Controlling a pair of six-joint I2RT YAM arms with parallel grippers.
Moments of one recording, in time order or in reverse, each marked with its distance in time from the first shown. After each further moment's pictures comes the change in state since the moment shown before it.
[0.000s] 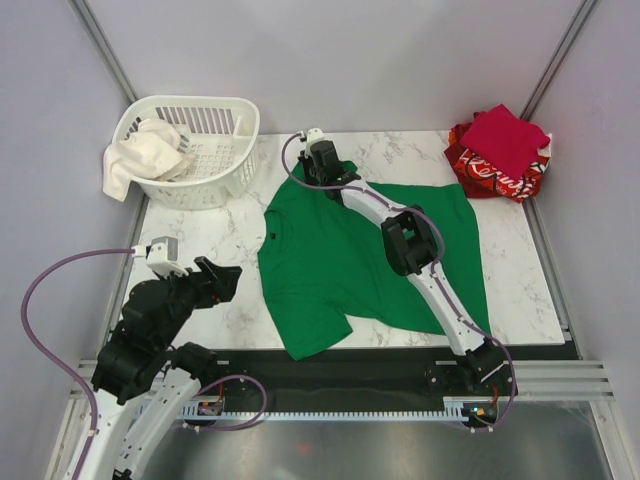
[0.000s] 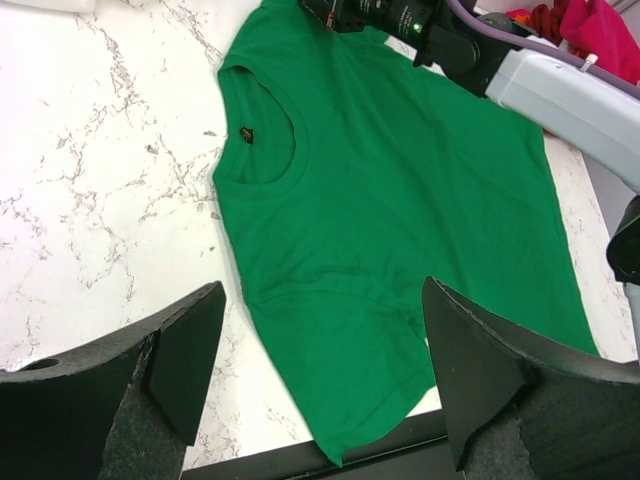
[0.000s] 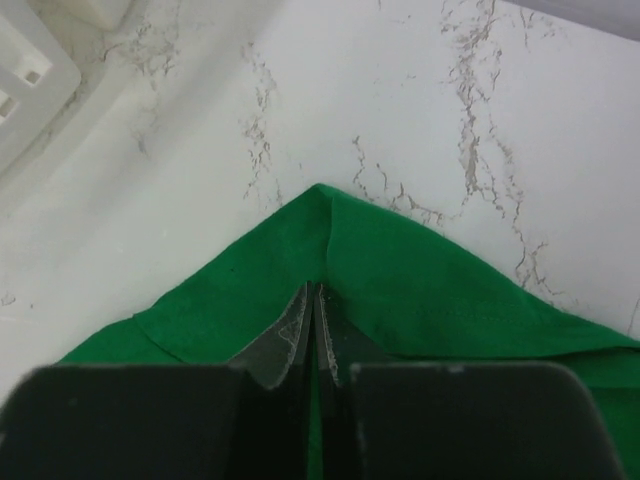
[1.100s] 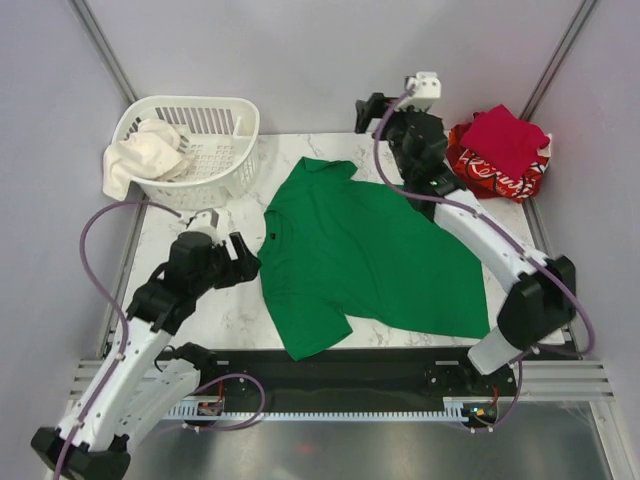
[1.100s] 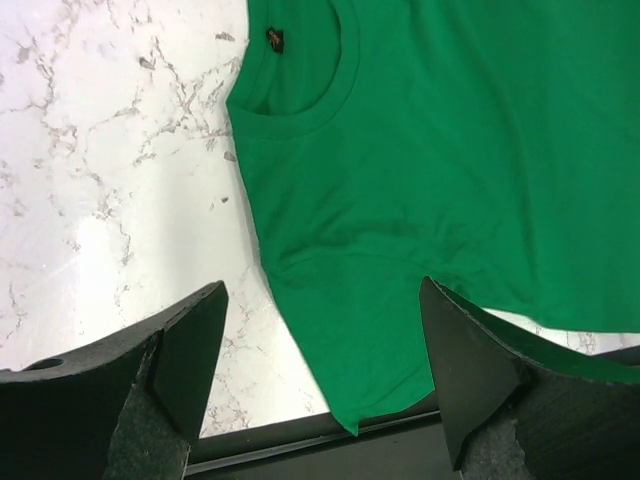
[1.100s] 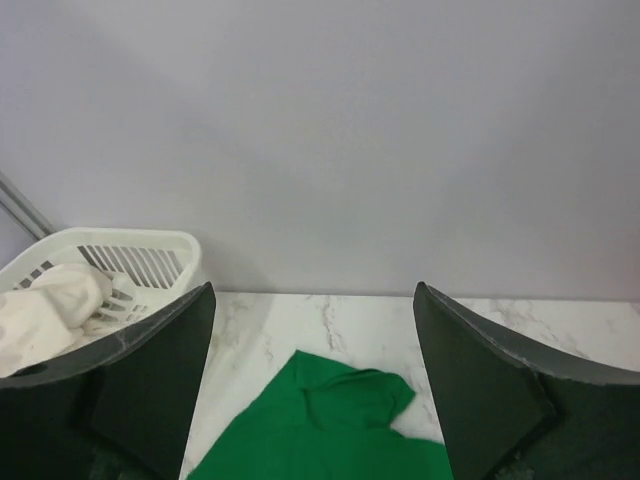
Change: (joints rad) left arm 0.011 0.364 0.021 0.037 0.051 0.006; right arm -0.074 -1.093 -0.883 0.375 0.227 0.113
